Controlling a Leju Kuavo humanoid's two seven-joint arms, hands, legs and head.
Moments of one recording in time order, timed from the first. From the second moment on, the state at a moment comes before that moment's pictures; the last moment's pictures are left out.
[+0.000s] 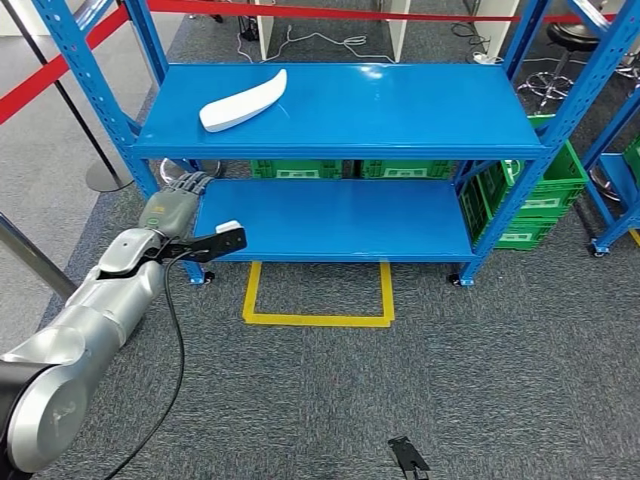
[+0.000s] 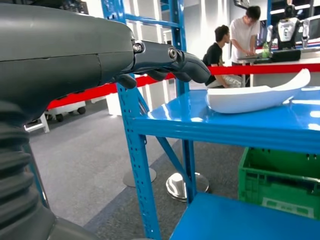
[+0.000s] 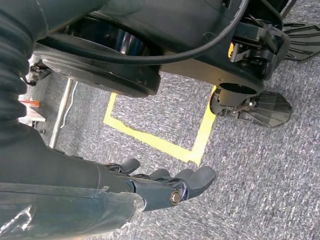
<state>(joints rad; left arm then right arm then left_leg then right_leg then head) -0.91 -0.04 -0.12 -0.32 -1.47 0.31 -0.28 -0.19 0.19 -0.81 -0.19 1.06 -0.04 0.12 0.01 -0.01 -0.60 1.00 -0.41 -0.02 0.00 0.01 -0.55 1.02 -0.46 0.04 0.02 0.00</state>
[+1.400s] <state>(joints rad) -0.94 -0.04 -0.24 -0.32 -1.45 0.38 -0.21 -0.19 0.19 -0.83 -0.19 1.08 -0.04 0.11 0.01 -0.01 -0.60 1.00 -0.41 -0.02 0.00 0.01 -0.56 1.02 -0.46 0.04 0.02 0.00</state>
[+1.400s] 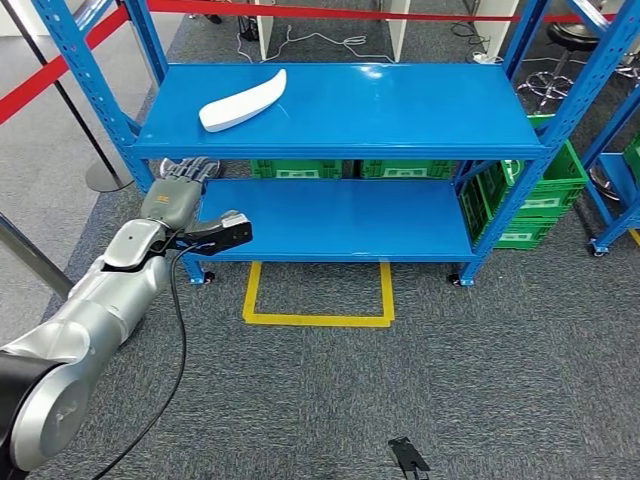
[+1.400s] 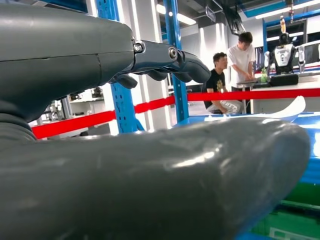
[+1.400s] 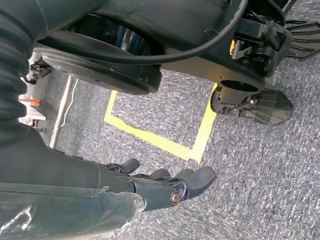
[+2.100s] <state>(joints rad) -0.94 -0.05 -0.25 -0.32 -1.44 0.37 -0.20 -0.19 0.19 -0.84 -0.19 1.08 -0.04 0.11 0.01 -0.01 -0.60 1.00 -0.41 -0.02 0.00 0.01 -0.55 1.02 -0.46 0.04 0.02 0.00</state>
